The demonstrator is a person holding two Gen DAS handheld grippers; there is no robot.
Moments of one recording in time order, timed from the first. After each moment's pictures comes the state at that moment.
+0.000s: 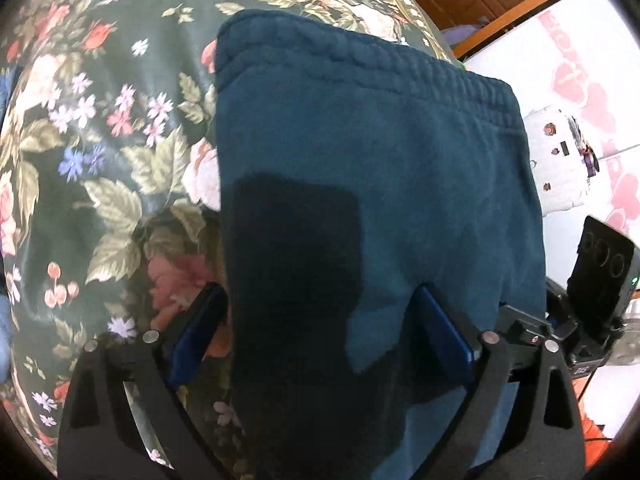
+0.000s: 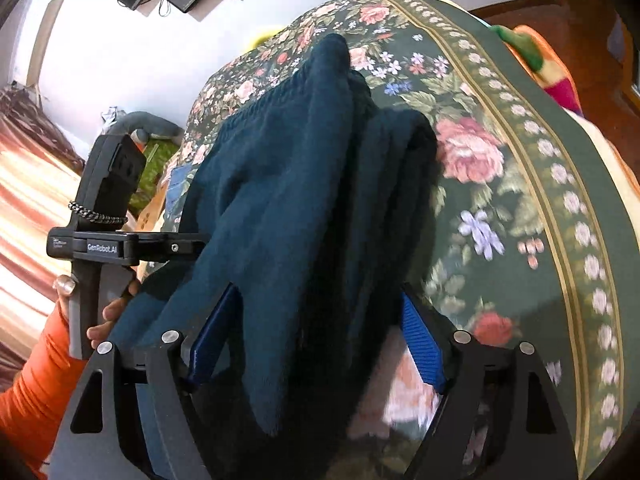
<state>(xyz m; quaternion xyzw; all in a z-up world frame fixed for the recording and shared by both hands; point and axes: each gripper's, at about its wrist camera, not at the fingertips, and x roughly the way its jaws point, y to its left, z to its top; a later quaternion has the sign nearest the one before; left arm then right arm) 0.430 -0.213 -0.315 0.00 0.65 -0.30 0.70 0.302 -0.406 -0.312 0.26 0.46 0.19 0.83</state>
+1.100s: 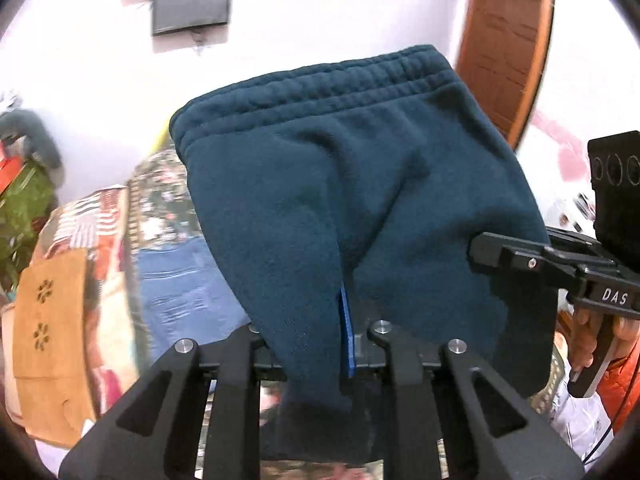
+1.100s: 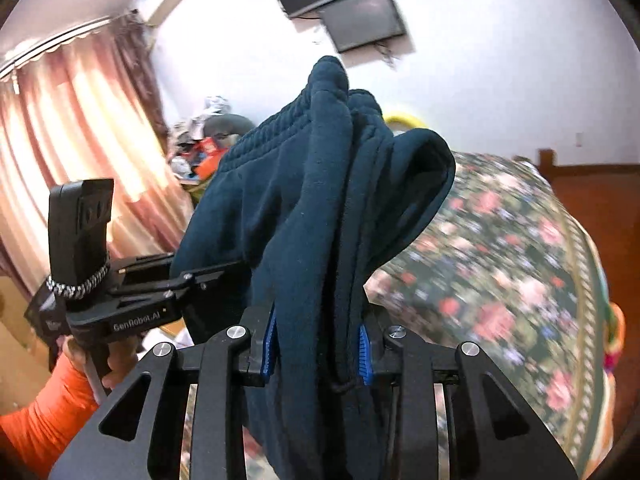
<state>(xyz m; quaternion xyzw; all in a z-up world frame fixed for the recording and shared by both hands) 0.345 -0.050 -0.080 0.02 0.37 -0.20 0.91 0.330 -0.246 -0.093 0.11 0.31 0.32 0.89</state>
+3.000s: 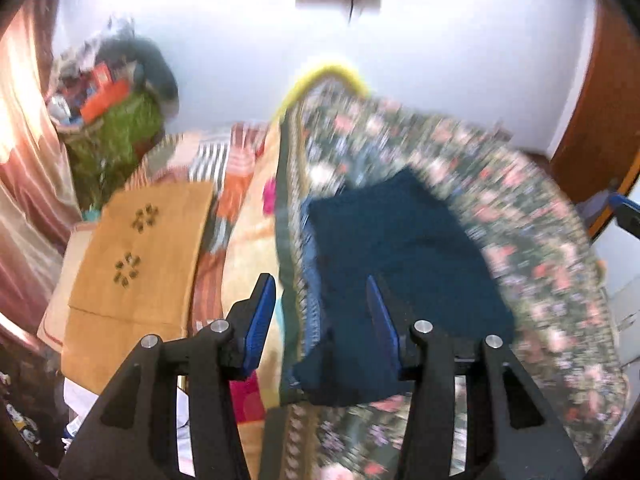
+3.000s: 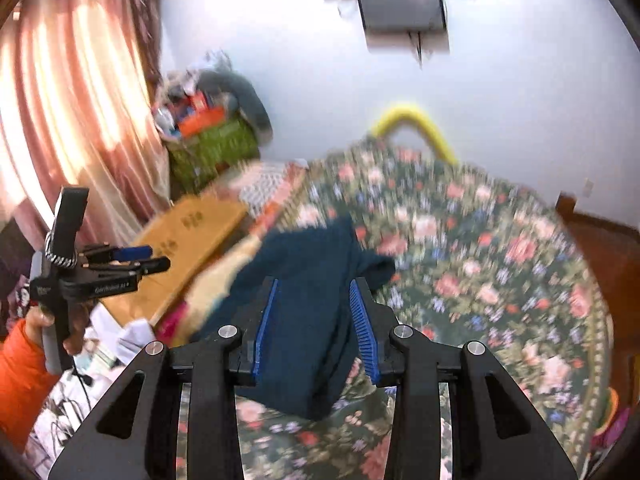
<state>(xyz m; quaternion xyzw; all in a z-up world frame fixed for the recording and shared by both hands) 0.378 0.127 -0.116 0.00 0.39 0.00 0.92 0.371 -0.161 -0.083 0.00 0.30 0.29 0.91</state>
